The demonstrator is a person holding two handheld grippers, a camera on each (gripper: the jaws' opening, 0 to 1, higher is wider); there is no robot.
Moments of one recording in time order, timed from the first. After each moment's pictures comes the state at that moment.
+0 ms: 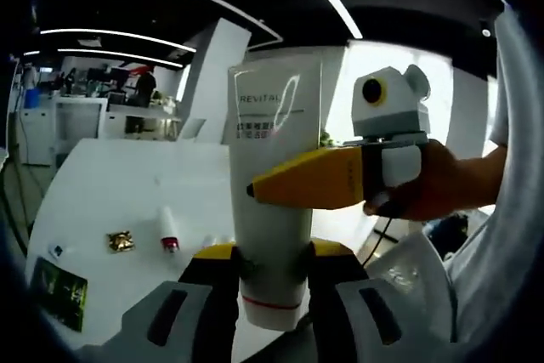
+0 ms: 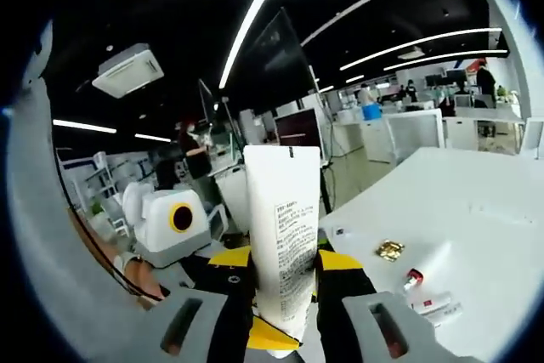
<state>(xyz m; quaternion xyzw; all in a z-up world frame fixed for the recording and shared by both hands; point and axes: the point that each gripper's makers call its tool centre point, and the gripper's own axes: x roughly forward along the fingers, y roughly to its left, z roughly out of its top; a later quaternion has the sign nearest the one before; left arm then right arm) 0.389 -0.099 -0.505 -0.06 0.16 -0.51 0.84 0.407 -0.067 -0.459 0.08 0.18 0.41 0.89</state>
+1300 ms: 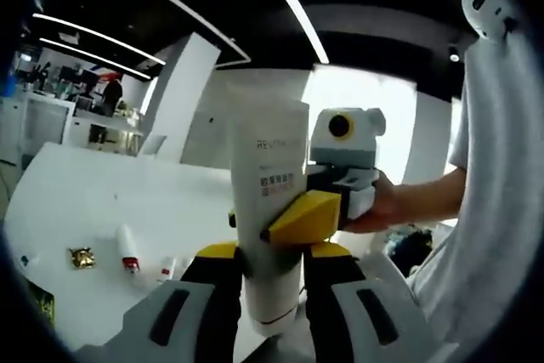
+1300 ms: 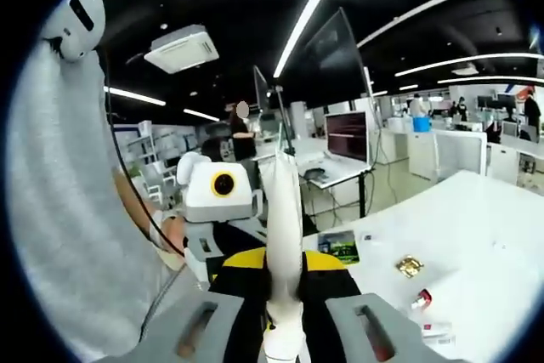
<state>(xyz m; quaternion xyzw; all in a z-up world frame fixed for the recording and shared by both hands) 0.366 -0.113 -0.473 -0.13 0.11 -0.61 0.78 0.373 -0.068 -0.454 0.02 0.14 0.54 0.83</state>
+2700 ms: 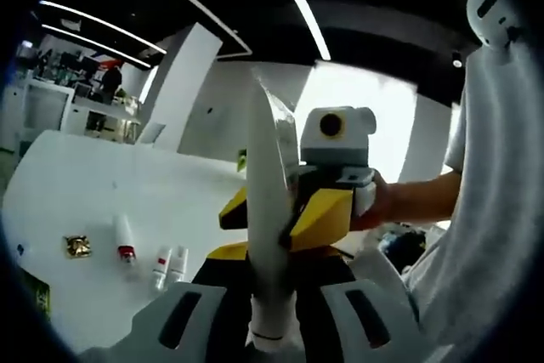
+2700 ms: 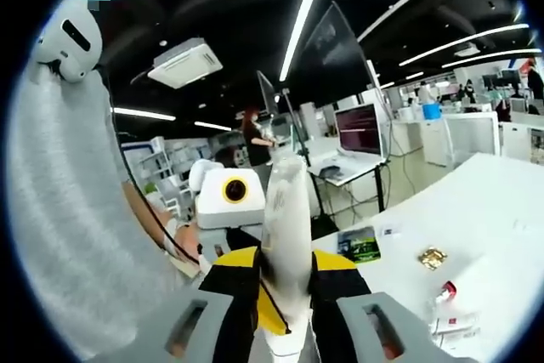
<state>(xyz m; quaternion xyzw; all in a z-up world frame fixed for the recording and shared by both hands) 0.369 -0.109 -0.485 -0.12 0.14 -0.60 0.78 0.376 -0.059 -0.460 0.06 0.17 0.56 0.81</state>
